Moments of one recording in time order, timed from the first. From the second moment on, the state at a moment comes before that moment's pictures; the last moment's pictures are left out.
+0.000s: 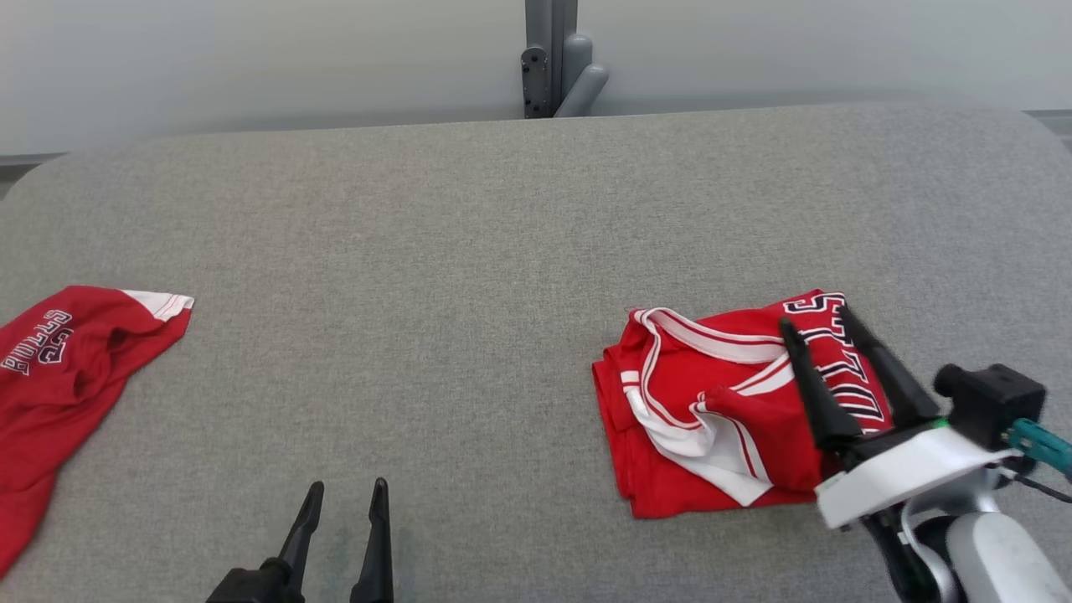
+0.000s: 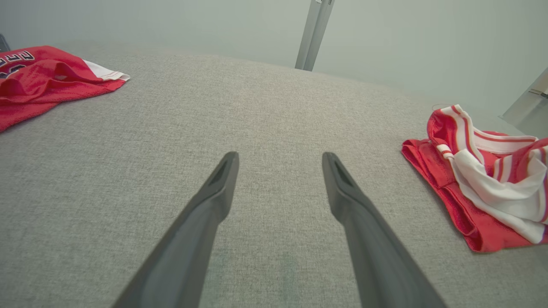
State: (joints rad) left arm 0.15 0.05 -0.17 0.14 -0.29 -0.06 -0.26; right arm -0.07 -0.17 0.15 -0.06 0.44 0.13 -0.04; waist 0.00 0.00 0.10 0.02
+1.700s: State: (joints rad) left arm 0.04 0.05 -0.15 0.20 -0.26 -0.09 -0.26; right arm -0.33 -0.18 -0.06 0.61 0.08 0.13 -0.26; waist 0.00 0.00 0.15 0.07
